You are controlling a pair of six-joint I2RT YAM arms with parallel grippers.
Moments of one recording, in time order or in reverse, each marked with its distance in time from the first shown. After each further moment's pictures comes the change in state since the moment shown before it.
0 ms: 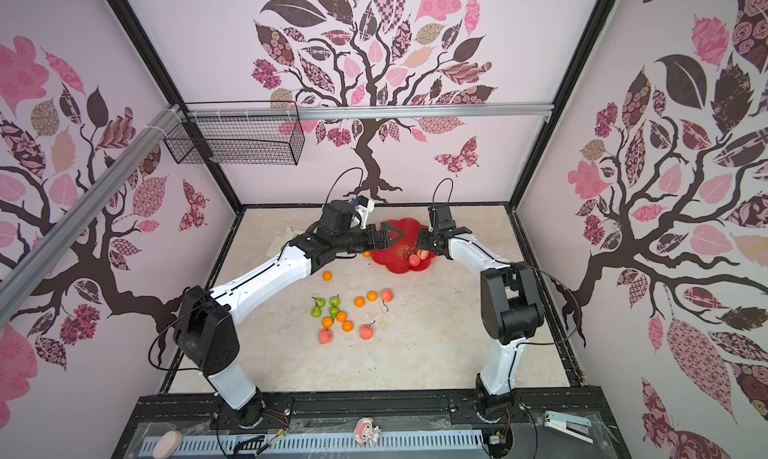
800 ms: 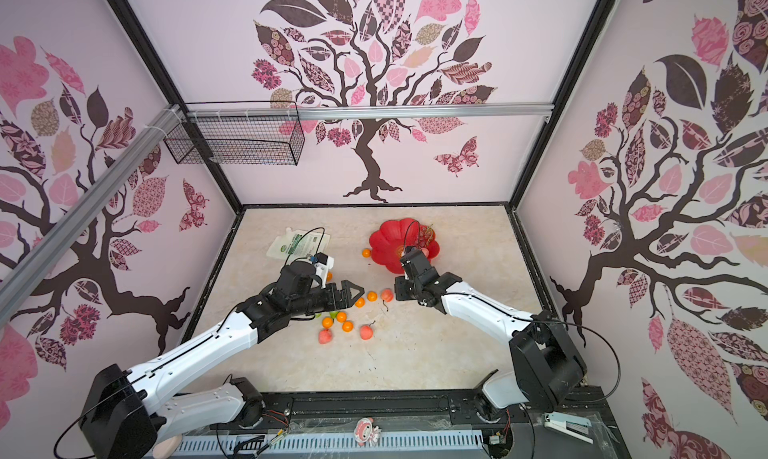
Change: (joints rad) left arm -0.034 -0.581 -0.711 -0.037 -0.135 -0.103; right arm 0.407 -0.360 -0.426 -0.014 0.057 0.060
